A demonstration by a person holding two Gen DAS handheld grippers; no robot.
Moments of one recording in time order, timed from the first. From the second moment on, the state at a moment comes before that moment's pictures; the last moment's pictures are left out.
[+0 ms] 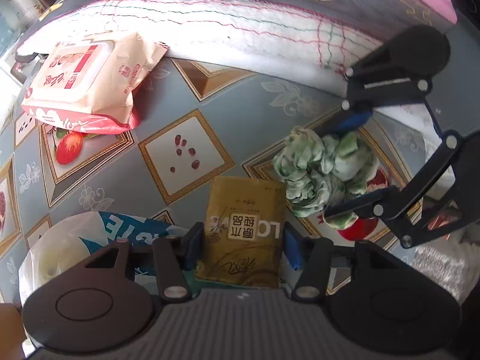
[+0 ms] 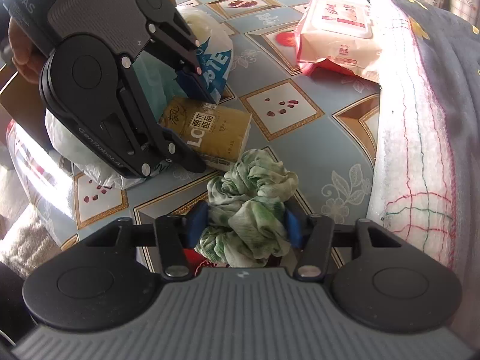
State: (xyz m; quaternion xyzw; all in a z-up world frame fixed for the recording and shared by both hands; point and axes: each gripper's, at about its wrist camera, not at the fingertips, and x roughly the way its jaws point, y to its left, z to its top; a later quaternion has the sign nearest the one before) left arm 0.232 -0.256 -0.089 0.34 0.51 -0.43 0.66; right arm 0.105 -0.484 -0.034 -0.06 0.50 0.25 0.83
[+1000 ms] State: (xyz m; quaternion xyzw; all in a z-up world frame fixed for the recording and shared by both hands) left arm 0.147 -0.016 0.095 0.06 0.41 -0.16 0.90; right arm 0.093 -0.365 0.132 0.00 0.34 0.35 0.87
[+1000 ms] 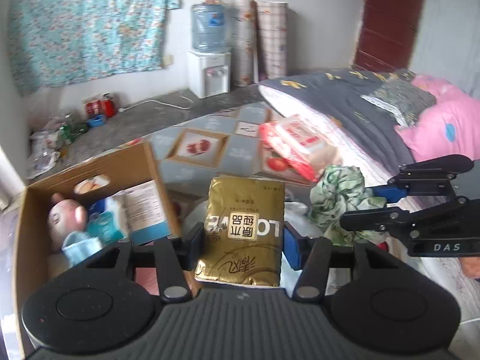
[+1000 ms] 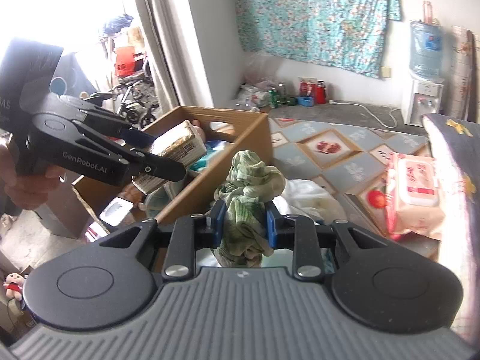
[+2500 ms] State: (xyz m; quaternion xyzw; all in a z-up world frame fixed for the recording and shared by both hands) left arm 0.116 0.133 0.031 -0.03 0.42 0.02 0.91; right arm 0.145 -0.173 0.099 -0.02 0.48 0.41 0.77
